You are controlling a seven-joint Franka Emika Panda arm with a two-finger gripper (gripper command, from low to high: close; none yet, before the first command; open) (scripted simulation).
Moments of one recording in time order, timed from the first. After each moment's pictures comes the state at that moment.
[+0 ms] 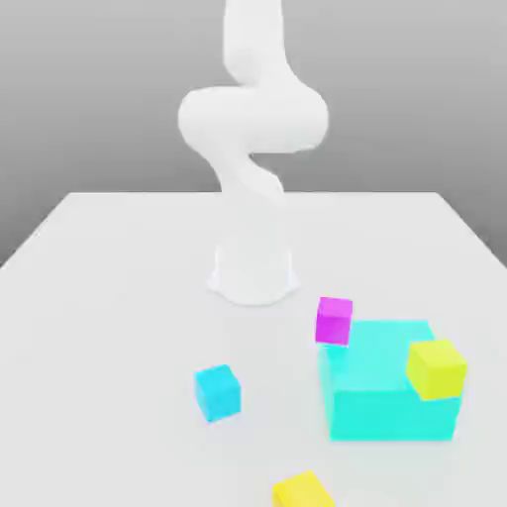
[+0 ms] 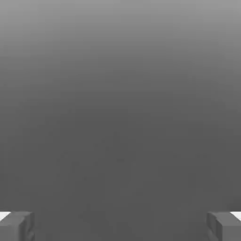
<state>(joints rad) -0.04 -0.73 0.02 -2.36 0.01 2.35 0.89</state>
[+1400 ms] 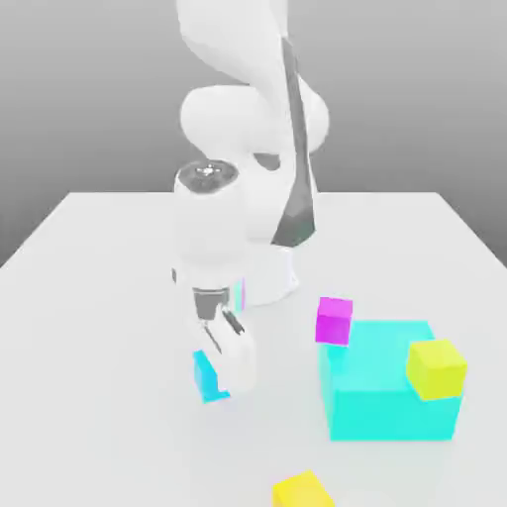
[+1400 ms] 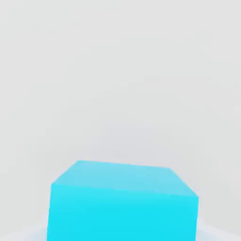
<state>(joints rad) -0.22 -0.02 0.07 -2.92 0.00 2.90 1.76</state>
